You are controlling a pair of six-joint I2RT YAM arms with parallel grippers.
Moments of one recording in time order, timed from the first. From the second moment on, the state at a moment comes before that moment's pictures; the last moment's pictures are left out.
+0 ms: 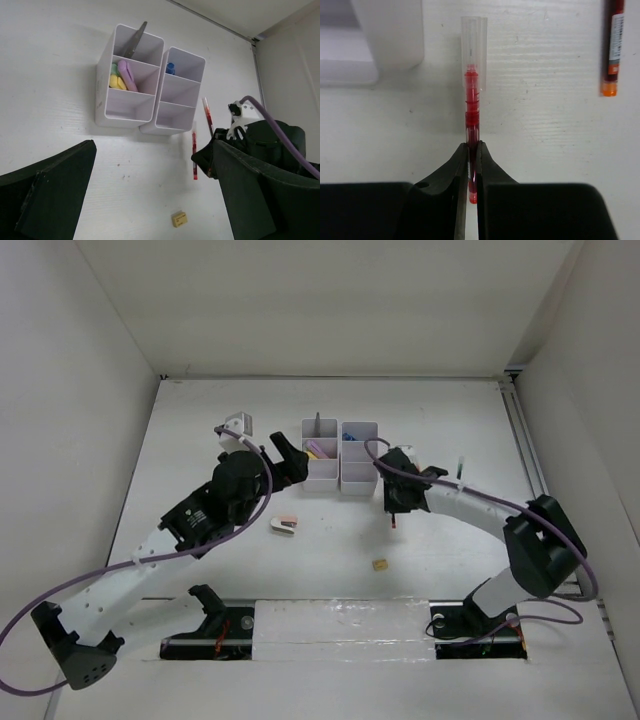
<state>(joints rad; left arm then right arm) -0.82 0.90 0.99 -0.47 -0.50 -0.79 0.64 1.58 0.94 -0.51 0.30 0.54</state>
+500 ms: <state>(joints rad) -0.82 1.03 0.94 -0.16 -0.11 -0.71 0.89 1.08 0.87 -0.40 0.32 0.56</state>
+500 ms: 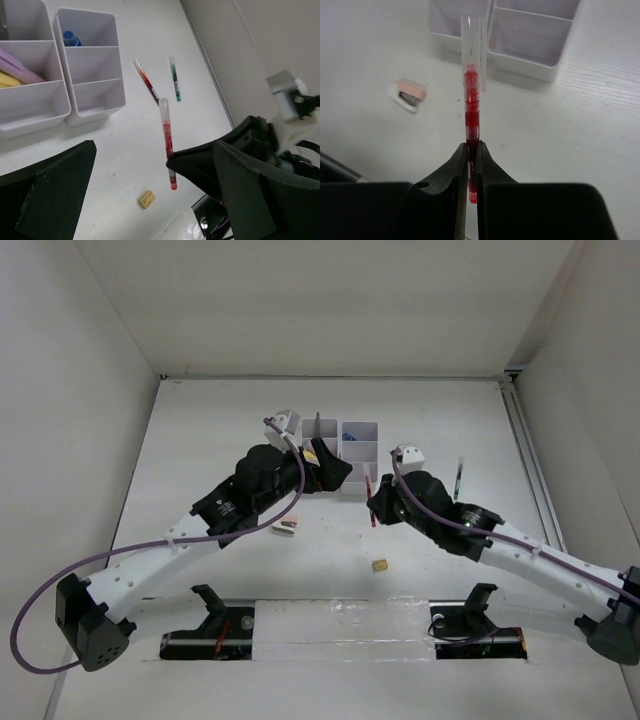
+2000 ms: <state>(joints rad) -0.82 1.27 0.92 0.14 -0.22 -0.65 1.06 0.89 0.77 -0.29 0.56 0.71</state>
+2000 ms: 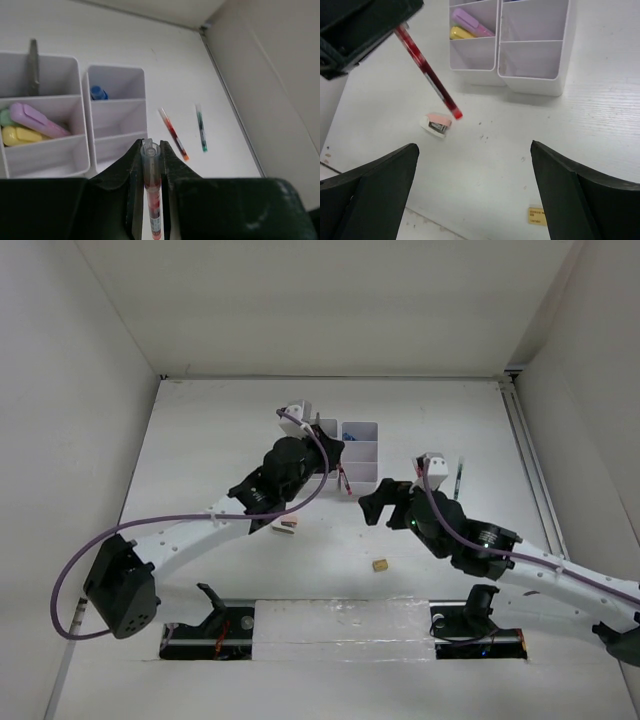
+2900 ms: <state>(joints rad) -0.81 1.88 1.26 0.57 -0.62 -0.48 1.06 0.59 0.67 -0.45 0.63 0.78</state>
